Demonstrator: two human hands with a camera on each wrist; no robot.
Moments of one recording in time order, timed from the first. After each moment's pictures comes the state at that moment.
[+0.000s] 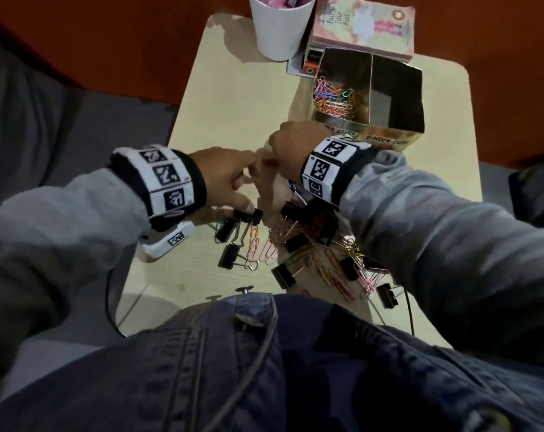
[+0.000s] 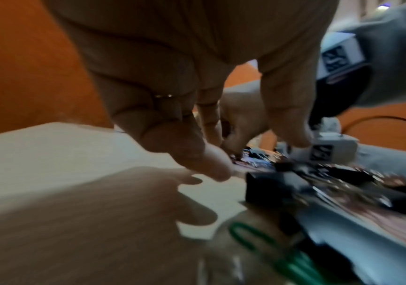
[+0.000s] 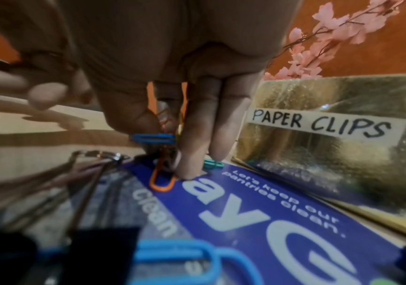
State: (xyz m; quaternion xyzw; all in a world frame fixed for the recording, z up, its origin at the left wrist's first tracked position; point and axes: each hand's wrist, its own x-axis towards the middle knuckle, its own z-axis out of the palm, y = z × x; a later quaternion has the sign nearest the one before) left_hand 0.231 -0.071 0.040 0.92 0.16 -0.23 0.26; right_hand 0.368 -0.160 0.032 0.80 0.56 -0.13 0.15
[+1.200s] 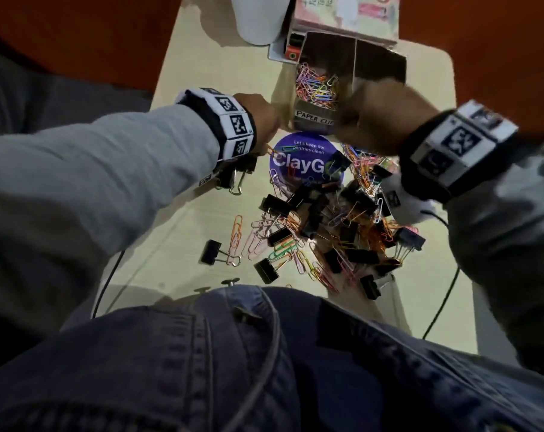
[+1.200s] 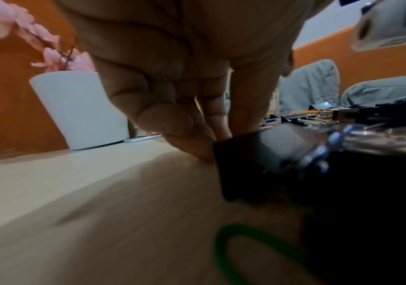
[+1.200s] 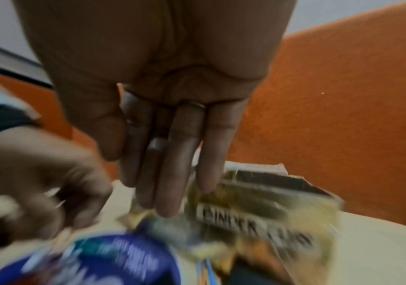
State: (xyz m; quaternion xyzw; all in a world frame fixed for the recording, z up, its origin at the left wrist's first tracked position) left_hand 0.344 -0.077 0.024 0.97 0.09 -0.23 0.03; right_hand 0.422 -0.244 0.091 0.86 0.49 -0.11 0.04
